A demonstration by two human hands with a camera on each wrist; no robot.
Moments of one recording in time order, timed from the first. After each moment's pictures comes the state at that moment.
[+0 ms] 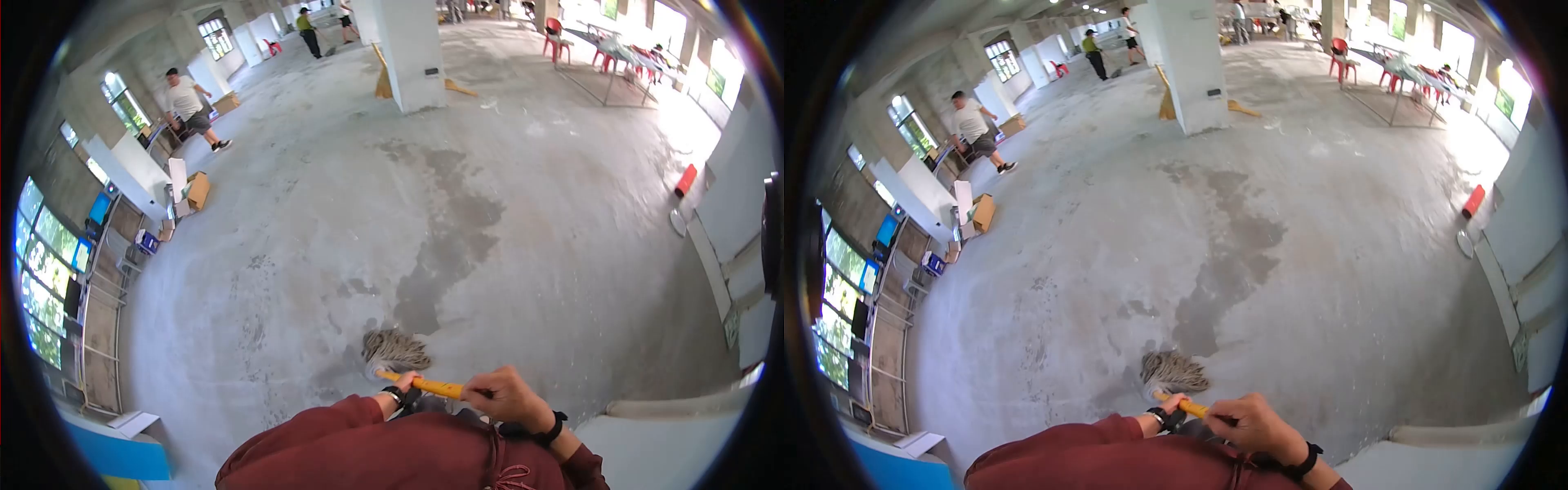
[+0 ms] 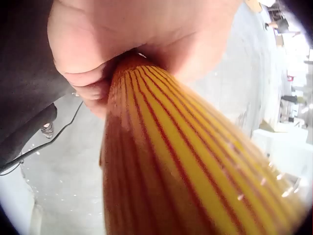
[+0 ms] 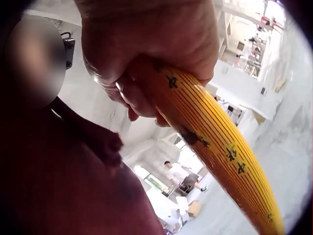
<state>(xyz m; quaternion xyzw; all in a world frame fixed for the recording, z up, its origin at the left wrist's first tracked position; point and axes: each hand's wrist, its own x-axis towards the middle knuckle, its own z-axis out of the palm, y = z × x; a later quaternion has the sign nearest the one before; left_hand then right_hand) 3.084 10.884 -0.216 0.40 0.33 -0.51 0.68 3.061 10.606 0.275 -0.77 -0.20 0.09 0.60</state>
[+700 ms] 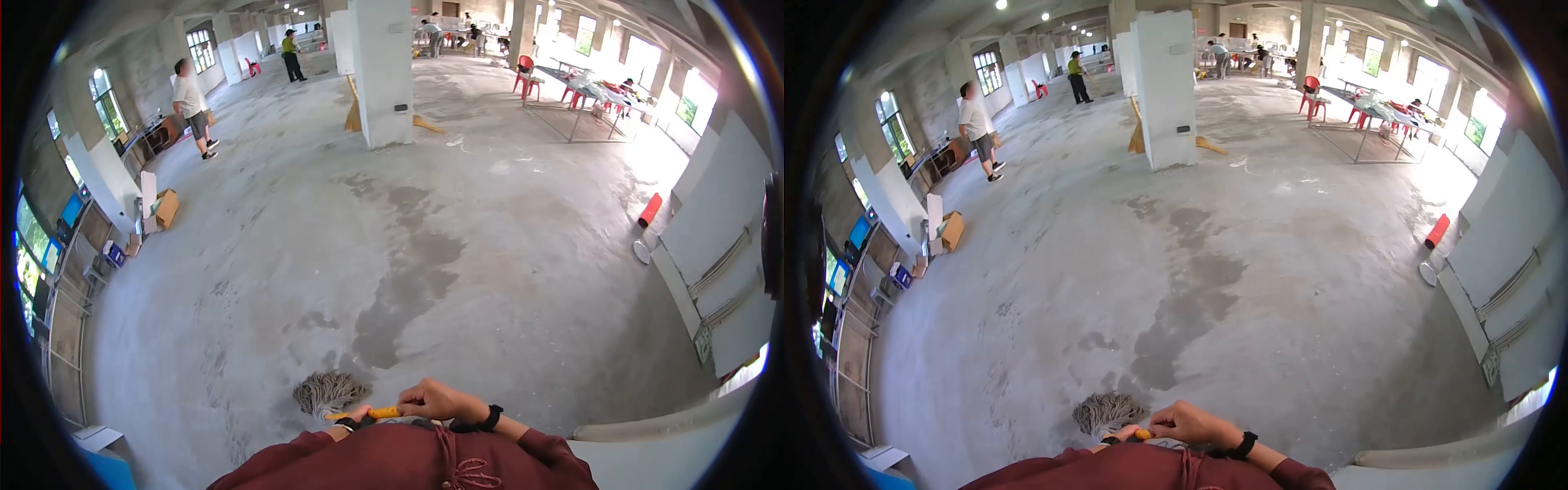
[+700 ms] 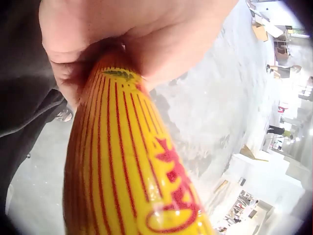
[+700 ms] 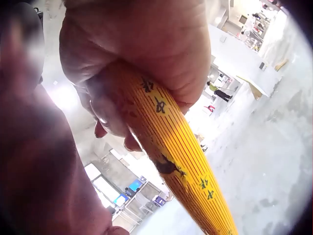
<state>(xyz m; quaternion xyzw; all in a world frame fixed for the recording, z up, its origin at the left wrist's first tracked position) 3.103 10.865 -0.140 0.47 0.19 -0.55 0.66 3.124 10.592 0.226 -0.73 -0.30 0.26 0.56</state>
